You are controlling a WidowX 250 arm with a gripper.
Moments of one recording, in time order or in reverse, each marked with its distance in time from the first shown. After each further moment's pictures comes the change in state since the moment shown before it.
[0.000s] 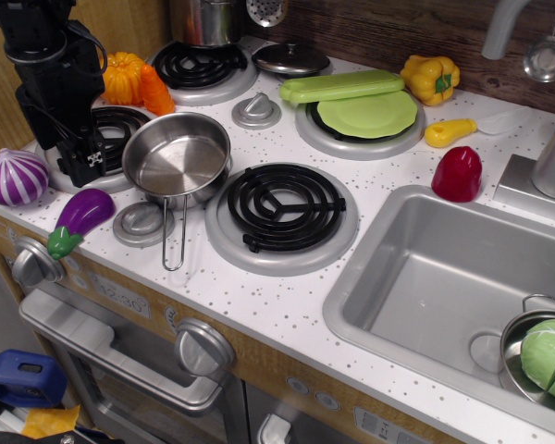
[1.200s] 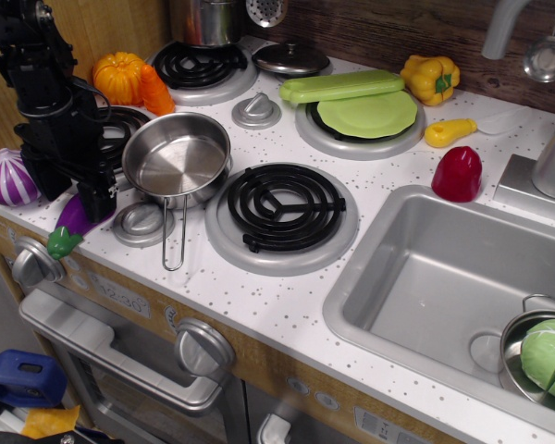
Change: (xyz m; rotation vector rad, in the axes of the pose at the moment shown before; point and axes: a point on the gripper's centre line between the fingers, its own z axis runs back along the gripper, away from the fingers) arm -0.007 0.005 -0.057 -0.079 0.028 0.300
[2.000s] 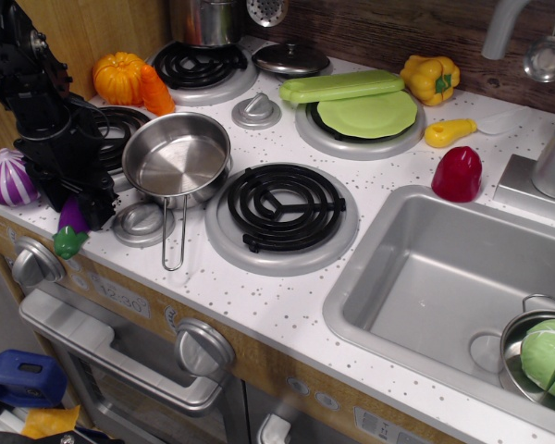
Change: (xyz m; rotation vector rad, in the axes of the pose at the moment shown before) arm -0.003 -0.001 -0.013 0.038 -0.067 0.040
